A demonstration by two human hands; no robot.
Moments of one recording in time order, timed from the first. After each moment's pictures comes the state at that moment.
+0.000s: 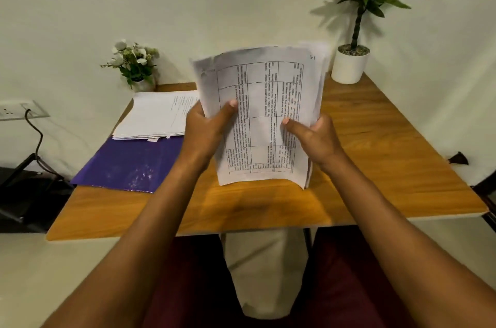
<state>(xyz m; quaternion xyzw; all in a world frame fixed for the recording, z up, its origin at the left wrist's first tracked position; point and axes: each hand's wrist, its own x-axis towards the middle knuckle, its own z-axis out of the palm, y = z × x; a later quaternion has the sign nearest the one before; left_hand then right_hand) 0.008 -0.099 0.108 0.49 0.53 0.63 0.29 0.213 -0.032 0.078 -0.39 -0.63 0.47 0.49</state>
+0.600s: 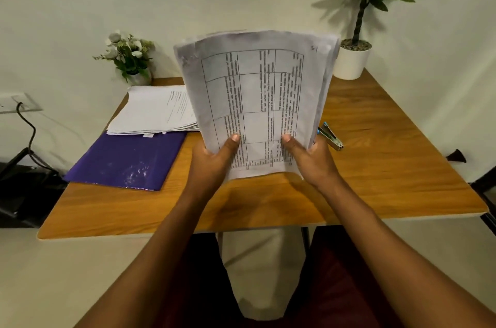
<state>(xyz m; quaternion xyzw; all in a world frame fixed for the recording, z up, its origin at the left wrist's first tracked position) 0.017 -0.116 0.043 0.44 0.52 0.63 0.38 0.215 -0.046 0.029 -0.41 -0.58 0.52 0.47</state>
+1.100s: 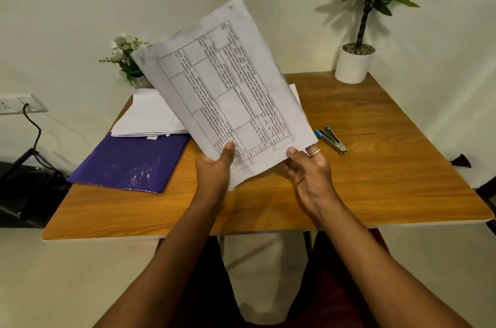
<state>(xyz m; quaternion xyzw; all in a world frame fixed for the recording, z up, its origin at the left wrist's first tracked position) 0.022 -0.107 0.017 0.29 0.52 0.69 0.40 0.203 -0.060 0.005 -0.32 -0.36 0.69 0.54</state>
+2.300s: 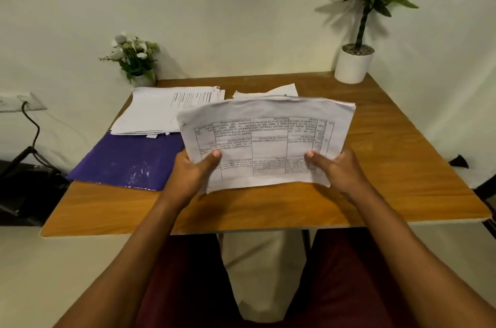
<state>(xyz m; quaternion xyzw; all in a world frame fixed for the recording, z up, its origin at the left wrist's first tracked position) -0.032 -0.131 0.024 0.45 0.55 0.58 0.39 0.262 -0.043 0.023 -0.44 -0.60 0.50 0.44</state>
